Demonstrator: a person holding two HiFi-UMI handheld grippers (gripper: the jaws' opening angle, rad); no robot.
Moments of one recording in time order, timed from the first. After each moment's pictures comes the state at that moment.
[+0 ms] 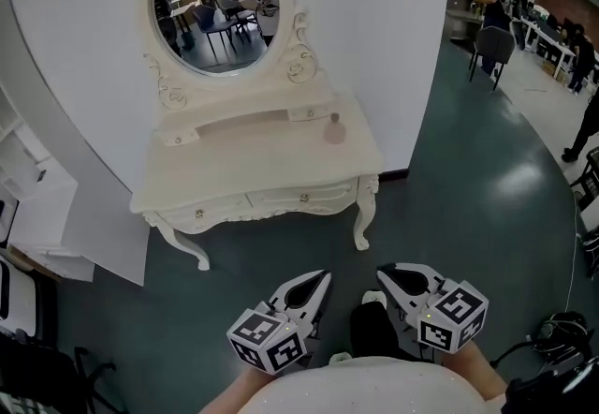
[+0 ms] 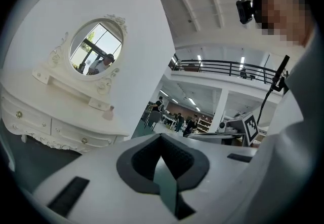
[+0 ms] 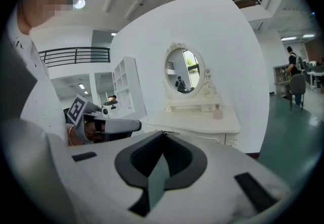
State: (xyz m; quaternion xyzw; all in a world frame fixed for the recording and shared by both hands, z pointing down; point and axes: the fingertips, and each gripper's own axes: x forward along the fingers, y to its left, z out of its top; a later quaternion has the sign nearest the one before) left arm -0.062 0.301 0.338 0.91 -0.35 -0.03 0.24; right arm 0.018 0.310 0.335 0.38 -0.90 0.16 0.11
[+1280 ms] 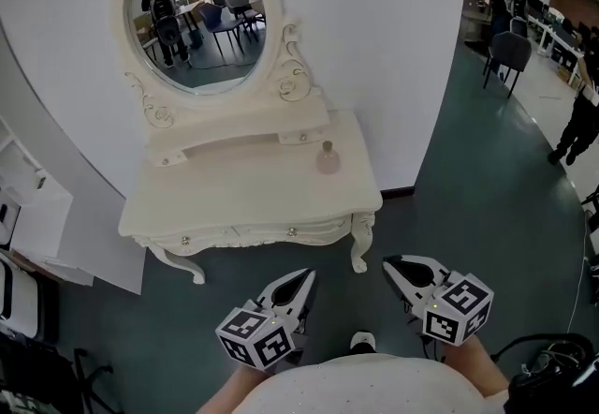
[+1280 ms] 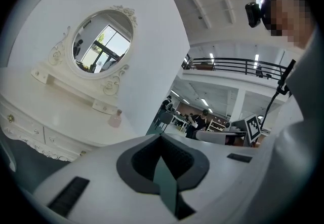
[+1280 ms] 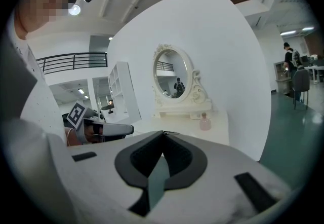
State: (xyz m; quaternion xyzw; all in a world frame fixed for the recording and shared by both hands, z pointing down) left arm -0.023 0.155 0.347 0.87 -0.40 -0.02 0.26; right arm 0.098 0.155 0.330 0.37 -0.91 0.17 0.09
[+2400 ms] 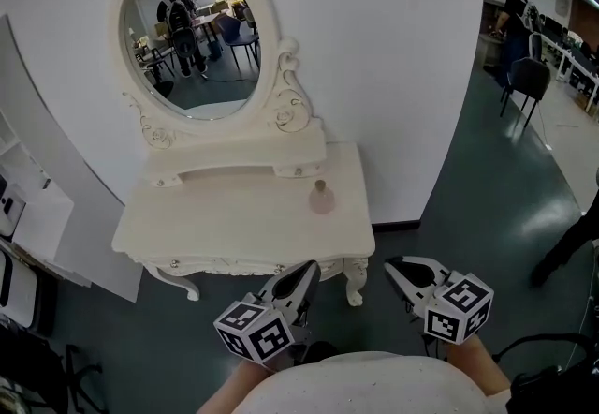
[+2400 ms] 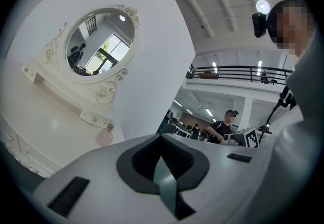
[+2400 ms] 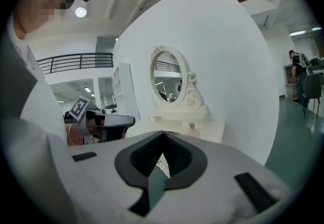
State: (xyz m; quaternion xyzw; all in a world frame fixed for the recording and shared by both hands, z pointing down) left arm 0.035 0.036 0.322 0.86 -0.43 -0.08 0.25; right arm 0.158 0.038 0.327 0.34 -0.92 0.15 0.09
